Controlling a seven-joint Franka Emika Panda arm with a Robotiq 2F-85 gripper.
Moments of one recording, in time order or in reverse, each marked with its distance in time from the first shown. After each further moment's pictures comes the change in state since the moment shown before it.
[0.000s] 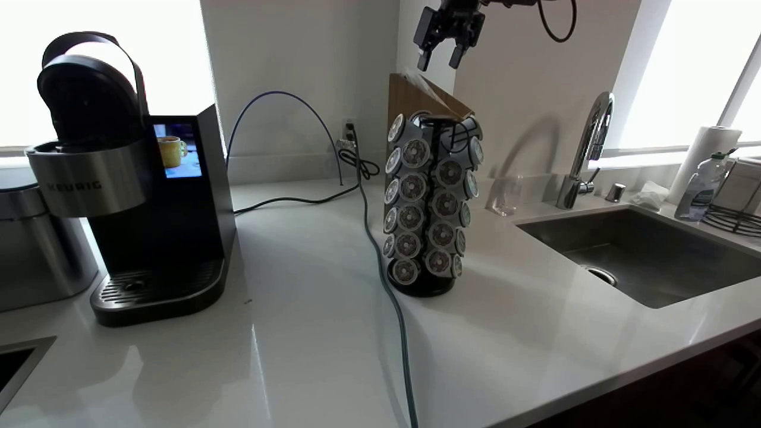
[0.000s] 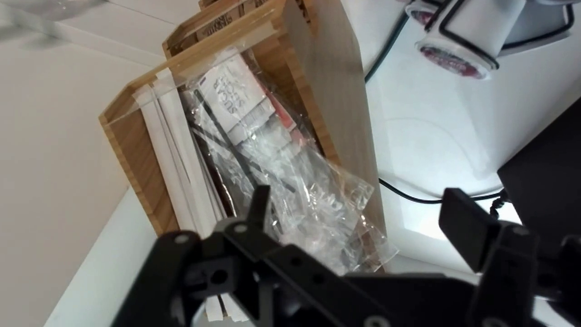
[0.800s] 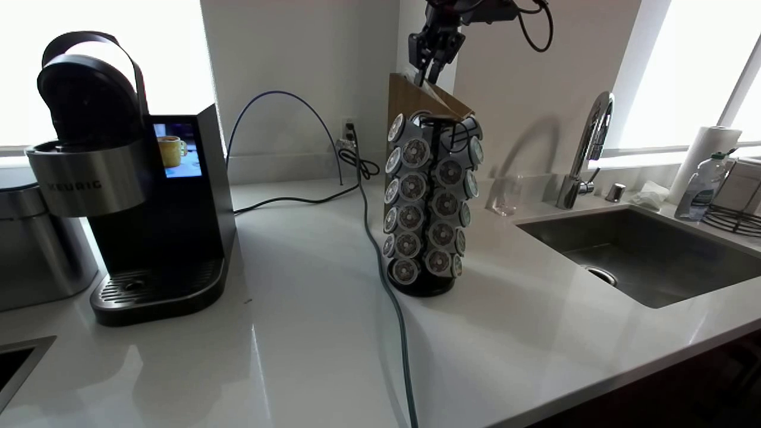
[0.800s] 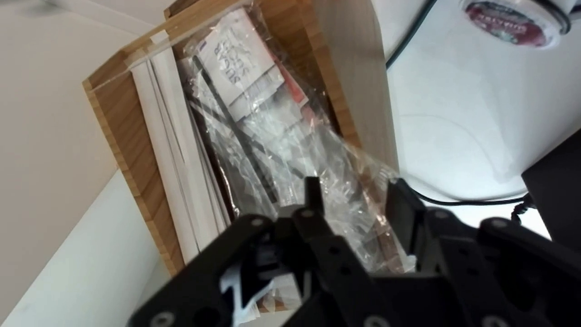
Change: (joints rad) arm 0.009 0.126 -0.003 0.137 -0.052 0.000 -0.003
